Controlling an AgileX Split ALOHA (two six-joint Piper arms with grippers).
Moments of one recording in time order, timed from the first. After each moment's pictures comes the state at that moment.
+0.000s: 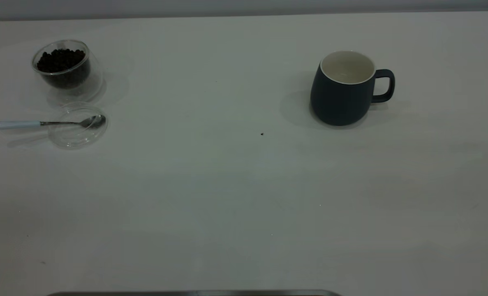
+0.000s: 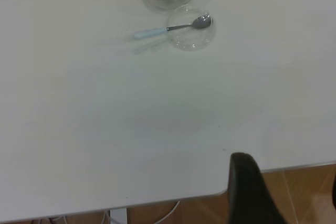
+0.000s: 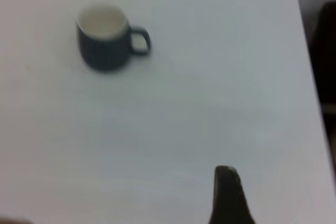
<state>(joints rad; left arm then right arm) 0.00 -0.02 -0.49 -0.08 1.14 0.11 0.06 -0.01 -0.48 0.05 1.09 -0.08</state>
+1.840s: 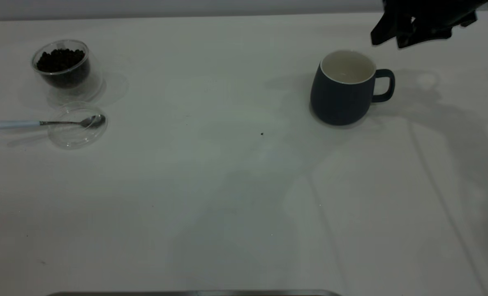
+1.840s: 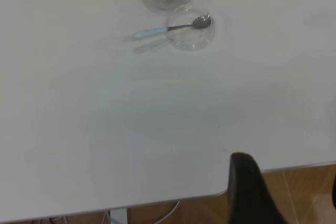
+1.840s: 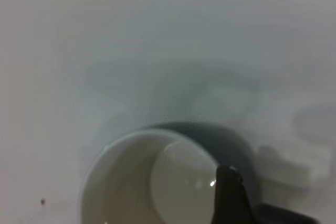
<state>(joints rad) 0.00 -0.02 -0.49 -0.08 1.14 0.11 0.08 2.26 -1.30 1.16 0.39 -1.15</state>
